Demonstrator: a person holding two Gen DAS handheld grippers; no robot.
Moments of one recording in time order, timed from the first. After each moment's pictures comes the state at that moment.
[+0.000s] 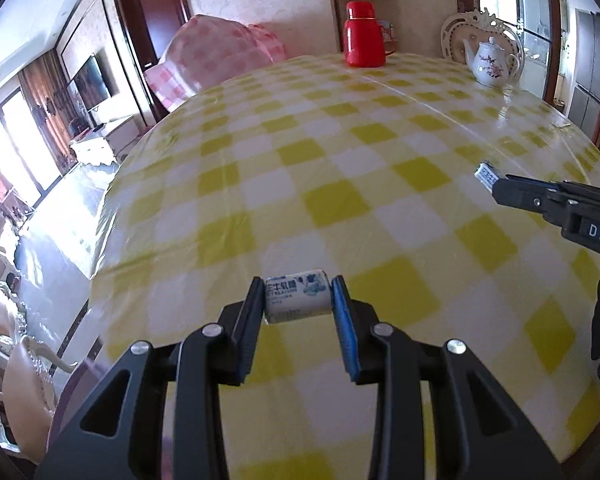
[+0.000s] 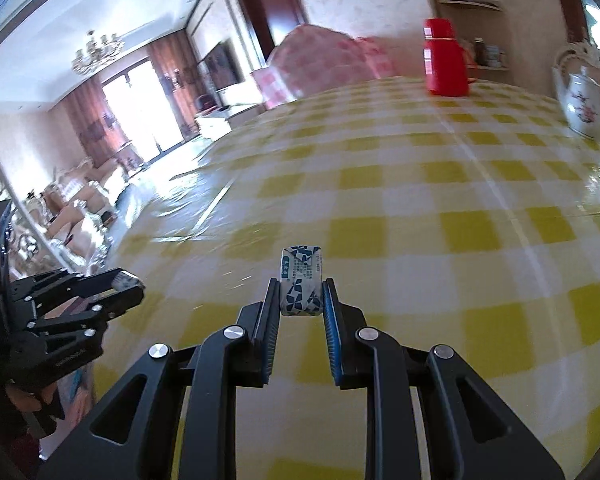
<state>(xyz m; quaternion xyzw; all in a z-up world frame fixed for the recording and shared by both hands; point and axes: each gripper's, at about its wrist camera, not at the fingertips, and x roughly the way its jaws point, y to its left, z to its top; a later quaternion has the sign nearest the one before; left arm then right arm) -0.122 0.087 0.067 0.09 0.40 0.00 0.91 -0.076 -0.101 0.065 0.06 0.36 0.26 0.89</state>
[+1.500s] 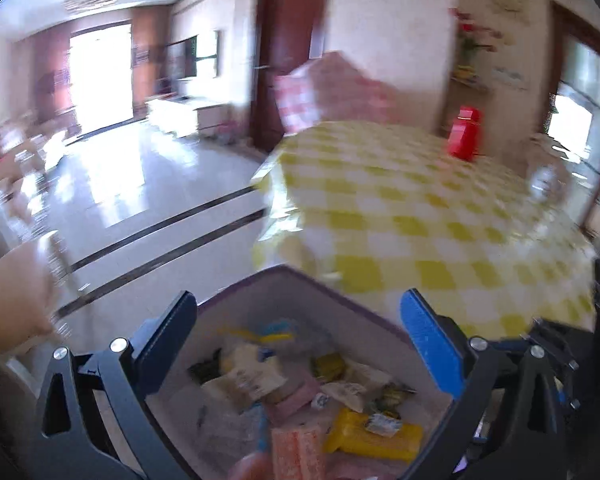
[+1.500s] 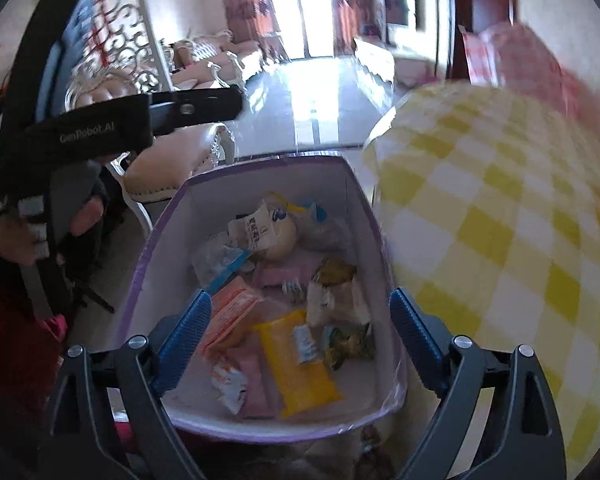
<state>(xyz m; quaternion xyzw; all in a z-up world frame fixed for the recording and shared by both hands) -0.318 0.290 0.126 -0.08 0.32 0.15 0.93 -0.278 0.133 0.085 -0.13 0.40 0.48 0.77</state>
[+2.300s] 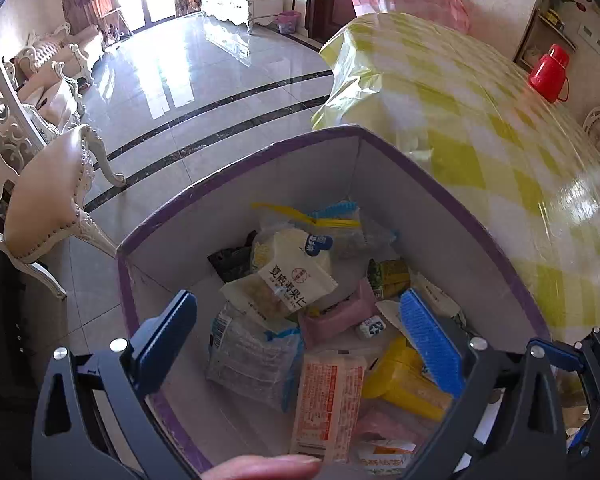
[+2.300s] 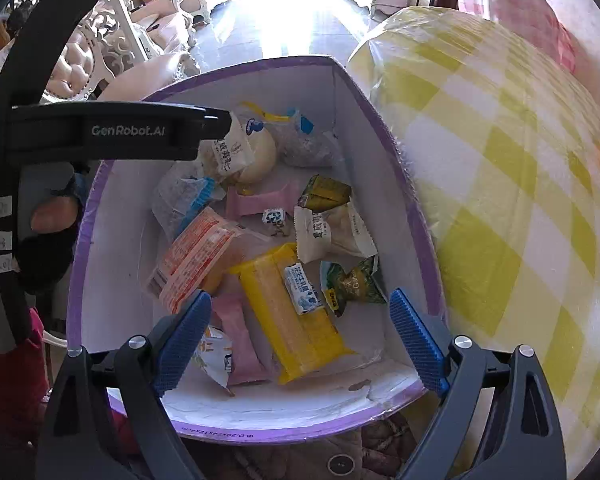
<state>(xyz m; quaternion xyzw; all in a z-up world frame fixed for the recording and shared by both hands) -0.292 0.321 0.042 -0.14 0.49 0.20 0.84 -0.282 0.168 0.029 -0.21 0.49 0.40 0.74</state>
